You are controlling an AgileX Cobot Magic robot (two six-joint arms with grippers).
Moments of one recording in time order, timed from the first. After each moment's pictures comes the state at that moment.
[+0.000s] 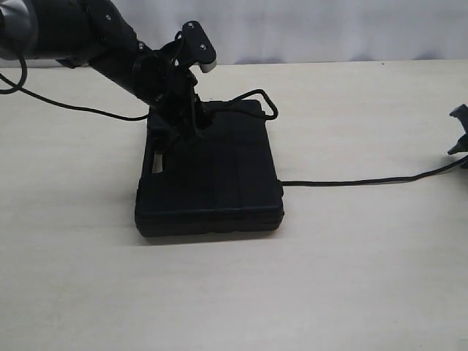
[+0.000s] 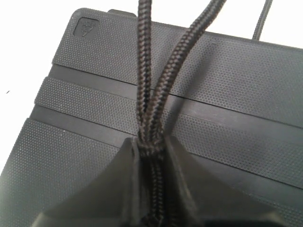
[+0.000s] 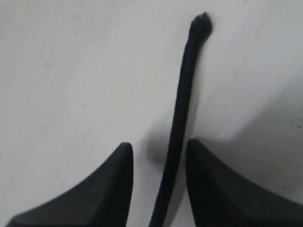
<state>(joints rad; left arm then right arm) -0.41 2.02 -1.44 -0.62 0.61 1.21 -0.45 2.10 -1.21 0.73 0.36 -0.15</state>
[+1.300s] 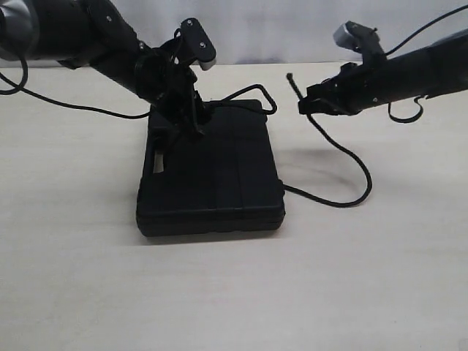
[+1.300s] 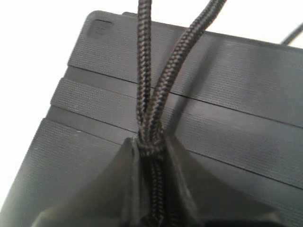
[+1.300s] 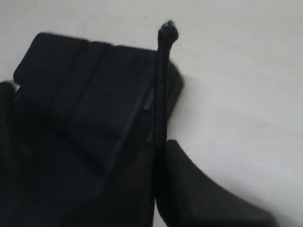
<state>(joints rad) -0.41 2.03 -1.44 -0.62 0.56 1.21 0.00 2.05 -1.35 1.16 0.75 -1.19</state>
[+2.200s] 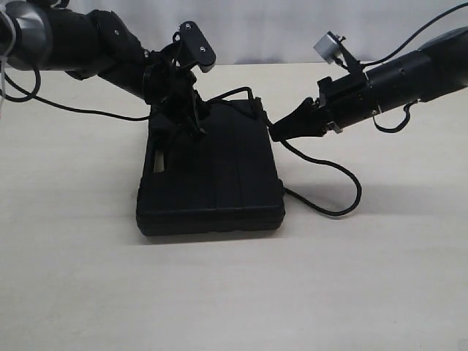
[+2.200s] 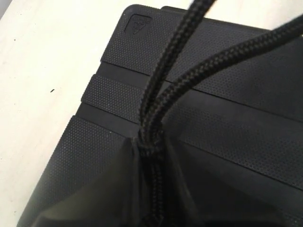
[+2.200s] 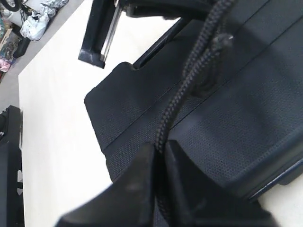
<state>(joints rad) -0.41 2.07 -1.44 -0.63 0.44 1.21 0.03 2.05 -1.35 1.14 1.20 -1.38</state>
